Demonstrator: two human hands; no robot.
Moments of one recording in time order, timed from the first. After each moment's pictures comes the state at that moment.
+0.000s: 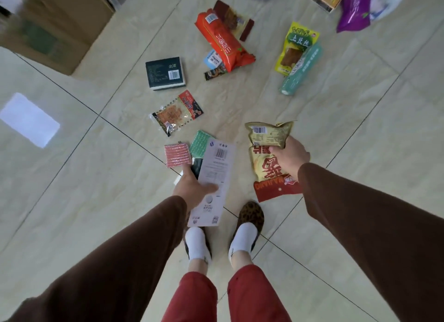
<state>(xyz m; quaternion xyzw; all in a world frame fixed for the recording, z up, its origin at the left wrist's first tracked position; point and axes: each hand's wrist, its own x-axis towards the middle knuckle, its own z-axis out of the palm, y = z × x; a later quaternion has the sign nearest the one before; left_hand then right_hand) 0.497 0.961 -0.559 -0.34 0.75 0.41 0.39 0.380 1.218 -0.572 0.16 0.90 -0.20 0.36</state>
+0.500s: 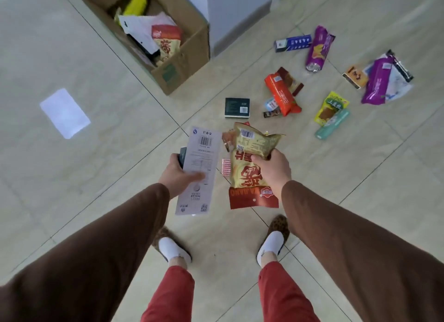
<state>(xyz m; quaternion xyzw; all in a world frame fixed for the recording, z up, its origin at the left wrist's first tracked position) 0.537 0.729 -0.360 -0.41 0.69 0.54 0.25 0.432 0.972 -0.379 0.15 0.87 -0.33 0.32</state>
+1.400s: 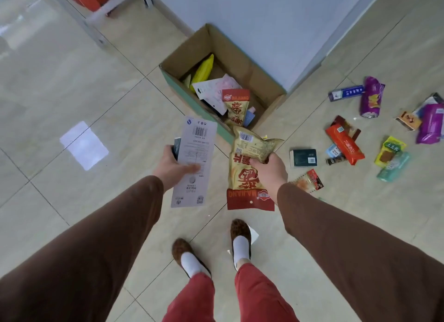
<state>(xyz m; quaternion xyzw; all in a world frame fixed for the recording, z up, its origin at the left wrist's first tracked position) 0.411 0.297 -0.291 -0.38 0.72 0.54 0.22 0.347 0.553 -0.322 0.20 0.86 -0.36 0.30</state>
